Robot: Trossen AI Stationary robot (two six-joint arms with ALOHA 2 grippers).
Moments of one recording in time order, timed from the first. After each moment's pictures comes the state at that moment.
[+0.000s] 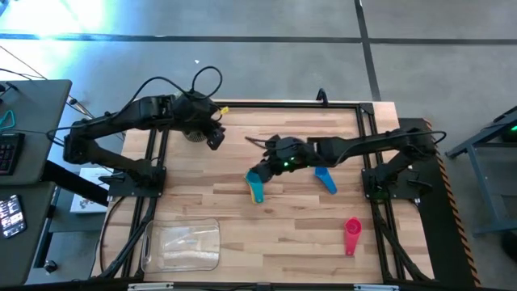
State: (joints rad) left arm 0.25 1.24 1.40 -0.98 -0.16 -0.41; right arm 0.07 1.62 1.32 -0.27 0.05 0.97
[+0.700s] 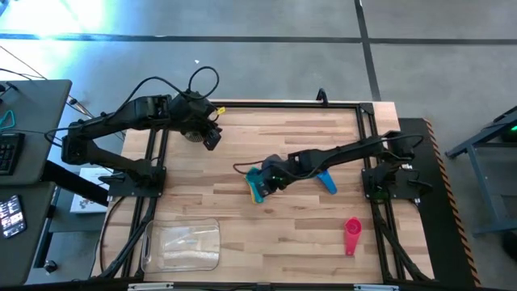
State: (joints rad) left arm 0.25 1.22 1.40 -1.02 -0.16 -0.42; right arm 0.10 1.81 1.32 -0.55 0.00 1.10
